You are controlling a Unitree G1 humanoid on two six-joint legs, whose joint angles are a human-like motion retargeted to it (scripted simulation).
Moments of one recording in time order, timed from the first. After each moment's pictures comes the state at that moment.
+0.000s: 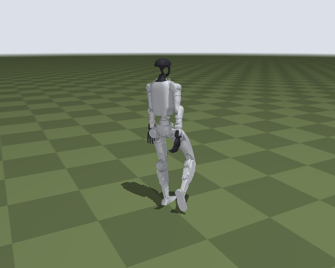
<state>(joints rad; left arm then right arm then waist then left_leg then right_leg) -0.19 0.17 -0.08 1.67 0.49 0.00 -0.02 0.10 -0.17 -0.12 1.66 -0.31 0.05 0.18 -0.07 -0.10 0.20 0.20 -0.27 0.07 0.04 -0.10 0.21 -0.26 -0.21 0.18 1.27 0.52 -0.26</state>
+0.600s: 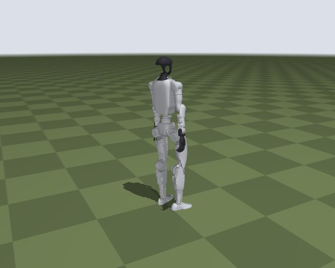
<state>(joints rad) -0.21 0.11 -0.18 1.66 0.56 -0.01 -0.11 0.04 -0.16 -0.12 1.62 -0.39 0.18 -0.08 0.00 -0.01 0.02 0.06 -0.08 0.19 0.03 -0.13 0.13 0.04 -0.11 -0.30 0.05 0.02 0.09</state>
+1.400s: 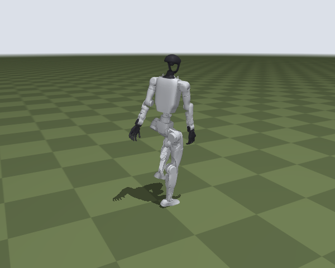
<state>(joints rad) 0.18 0.15 0.06 1.68 0.52 0.03 0.07 -0.37 -0.11 -0.18 1.61 0.11 0.01 -0.01 0.11 -0.10 0.17 -0.73 0.04 0.25 1.32 -0.08 0.26 0.06 -0.16 -0.27 0.03 0.11 0.26</state>
